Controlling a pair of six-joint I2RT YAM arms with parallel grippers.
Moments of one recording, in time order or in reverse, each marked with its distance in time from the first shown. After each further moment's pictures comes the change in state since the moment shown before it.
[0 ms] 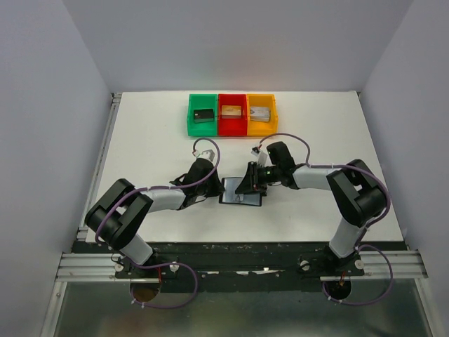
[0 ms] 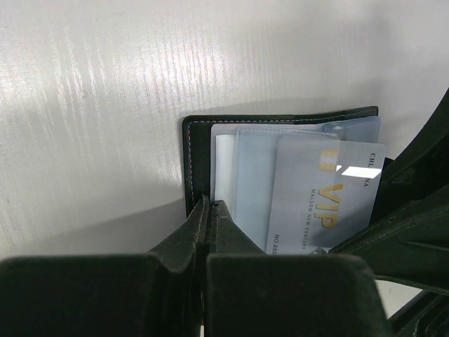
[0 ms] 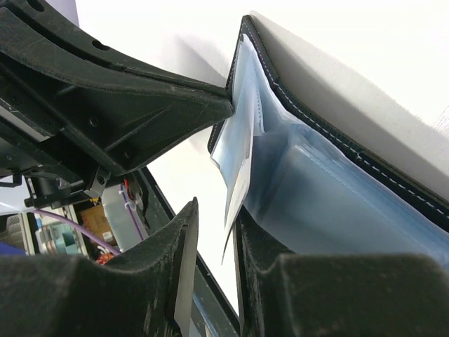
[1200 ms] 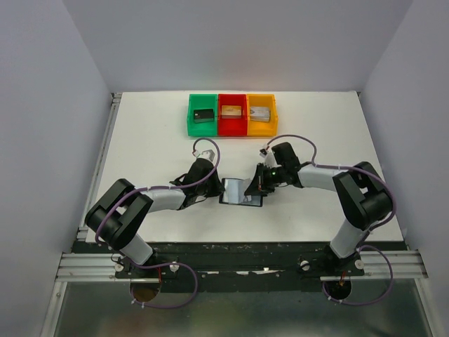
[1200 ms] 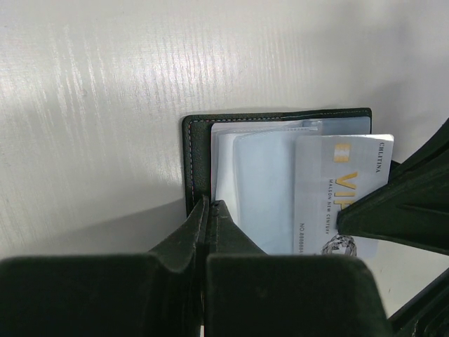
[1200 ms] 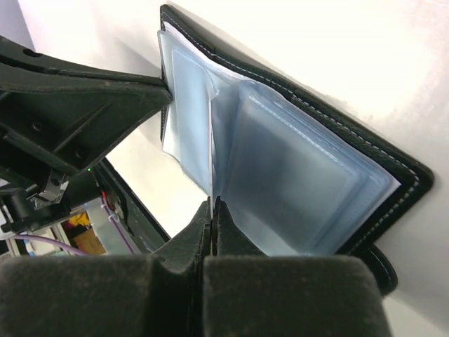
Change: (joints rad) left arm 0.000 0.000 0.000 -0.001 -0.001 -0.003; right arm -0.043 -0.036 -0.009 -0.144 0.084 -0.028
